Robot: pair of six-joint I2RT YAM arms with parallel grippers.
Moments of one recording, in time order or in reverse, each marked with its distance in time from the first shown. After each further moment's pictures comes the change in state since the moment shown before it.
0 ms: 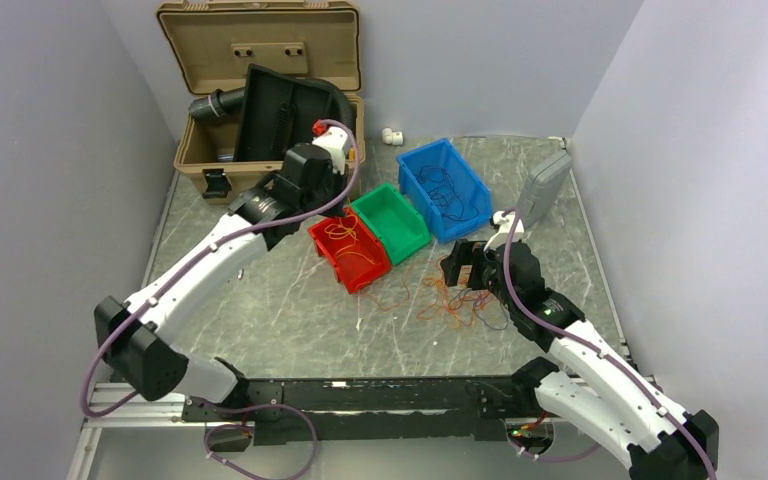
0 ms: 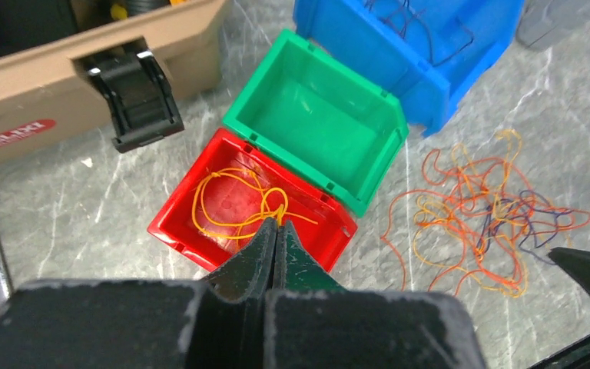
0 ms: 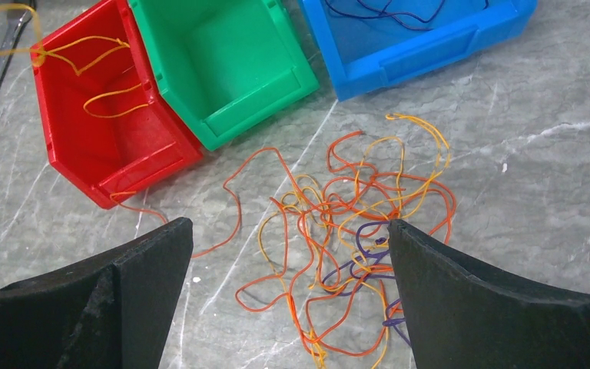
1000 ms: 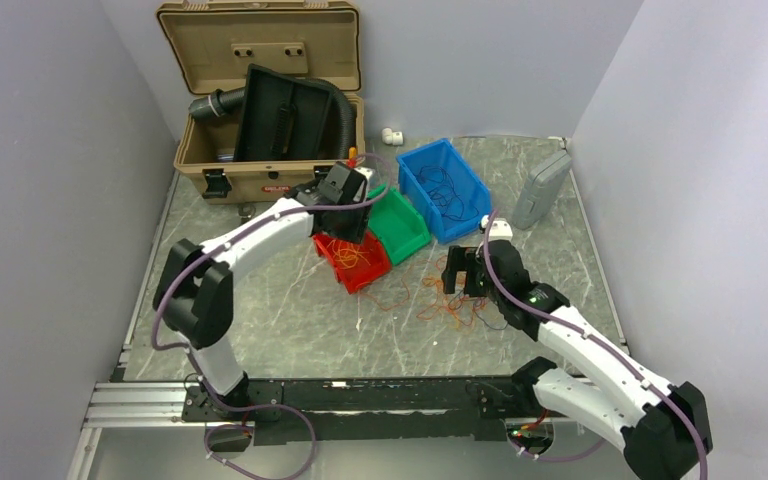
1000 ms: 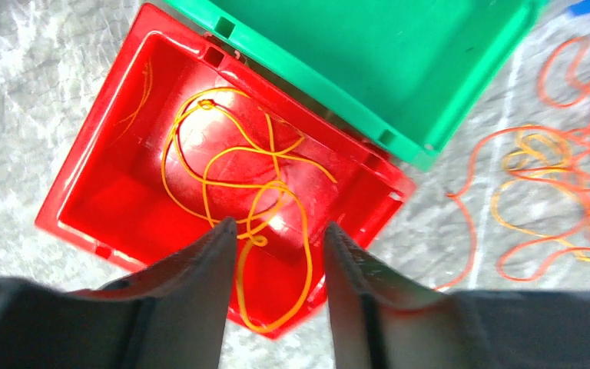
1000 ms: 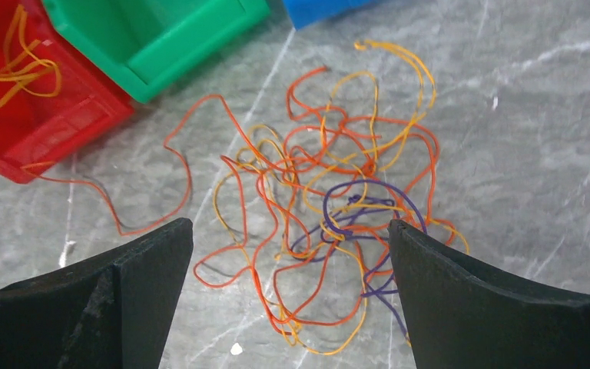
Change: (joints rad) left arm 0.010 0.377 -0.006 -0.078 0.076 -0.021; right arm 0.000 0.113 0.000 -0.064 0.027 0.020
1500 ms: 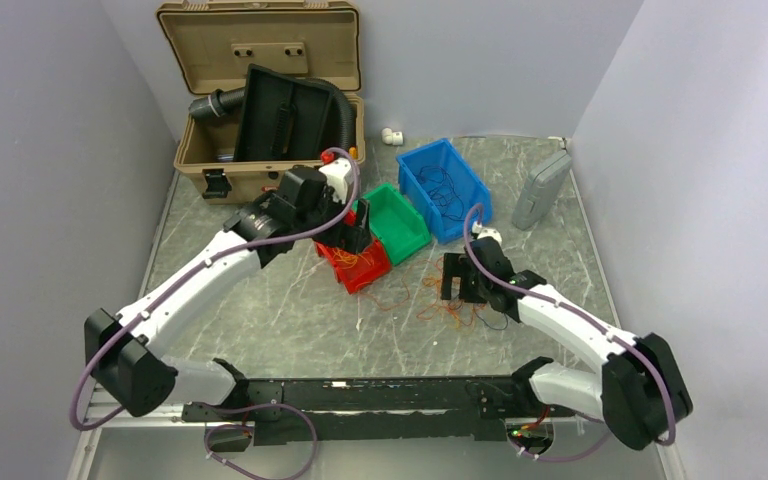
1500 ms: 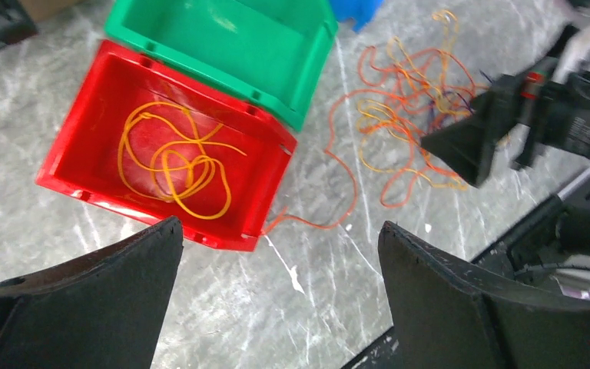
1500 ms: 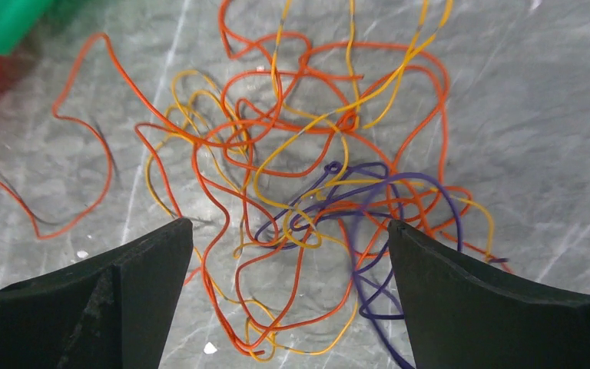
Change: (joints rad) left arm -0.009 -0.418 -0.123 0.027 0.164 0.011; right arm -0.049 0.228 0.000 -0.026 -0.029 0.070
